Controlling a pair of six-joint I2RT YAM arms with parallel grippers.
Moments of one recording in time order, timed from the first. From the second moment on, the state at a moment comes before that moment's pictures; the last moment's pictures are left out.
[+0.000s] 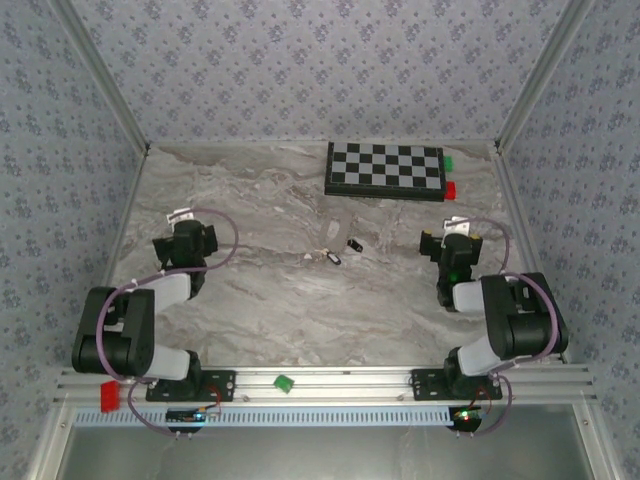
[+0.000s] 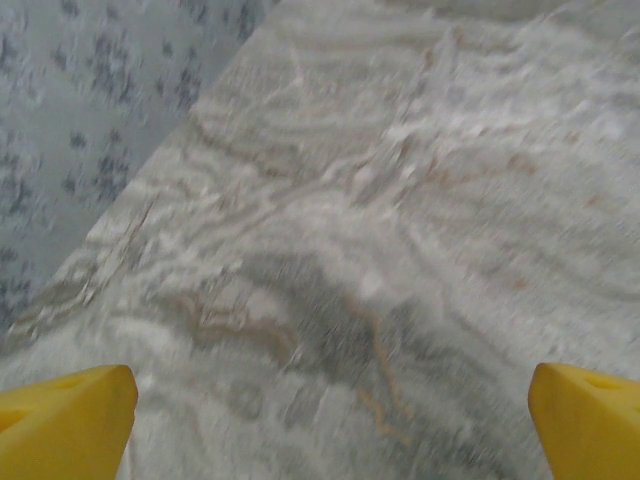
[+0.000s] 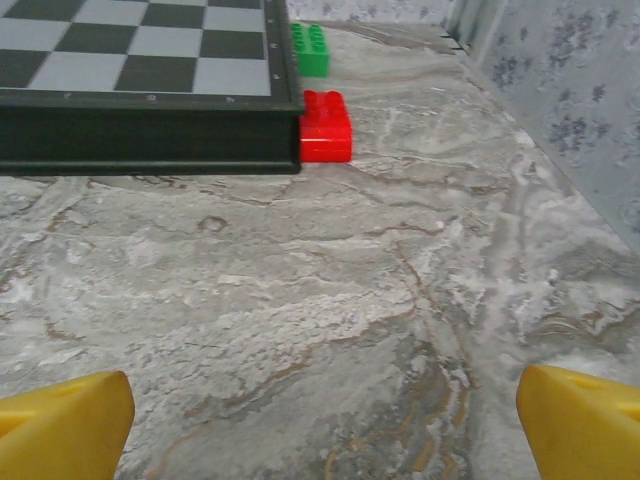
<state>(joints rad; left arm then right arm) -0.09 1.40 0.46 0.43 -0.46 -0.11 0.05 1.51 0.30 0.83 0.29 -0.01</state>
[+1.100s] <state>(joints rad) 0.00 1.55 0.38 0.71 -0.15 -0.05 -0.02 1.53 0.35 0.80 0.09 -0.01</state>
